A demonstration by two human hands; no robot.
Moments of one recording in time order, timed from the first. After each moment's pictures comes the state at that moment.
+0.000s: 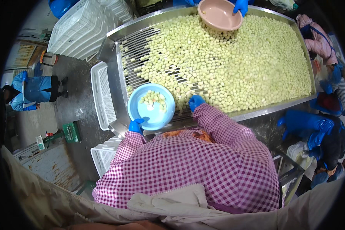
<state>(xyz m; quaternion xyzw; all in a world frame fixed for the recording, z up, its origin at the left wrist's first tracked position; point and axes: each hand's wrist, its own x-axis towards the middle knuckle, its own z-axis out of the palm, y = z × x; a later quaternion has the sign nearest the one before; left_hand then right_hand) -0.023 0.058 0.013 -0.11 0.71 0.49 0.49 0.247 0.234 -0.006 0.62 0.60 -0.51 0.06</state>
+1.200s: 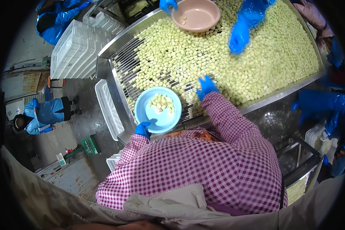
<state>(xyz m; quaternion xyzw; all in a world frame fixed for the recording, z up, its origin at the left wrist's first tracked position) 0.063 0.101 0.047 -0.19 0.67 0.46 0.55 0.352 0.300 0.000 0.56 0.77 -0.30 0.07</state>
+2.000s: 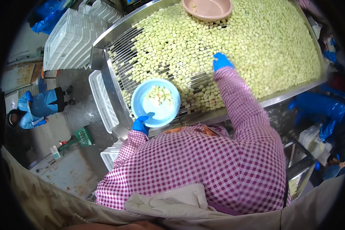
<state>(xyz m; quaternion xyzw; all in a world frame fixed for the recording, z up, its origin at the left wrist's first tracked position) 0.037 0.096 0.029 -0.19 0.61 0.49 0.60 0.340 0.391 0.024 0.72 0.53 -0.45 0.00</state>
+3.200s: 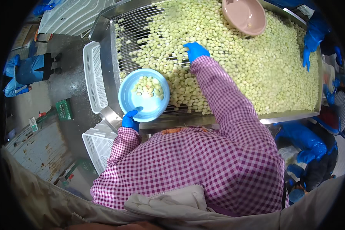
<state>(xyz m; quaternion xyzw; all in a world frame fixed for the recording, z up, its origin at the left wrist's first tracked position) -0.013 0.086 -0.002 -0.14 0.56 0.55 0.61 0.231 0.401 -0.023 0.59 0.75 -0.31 -0.02</state>
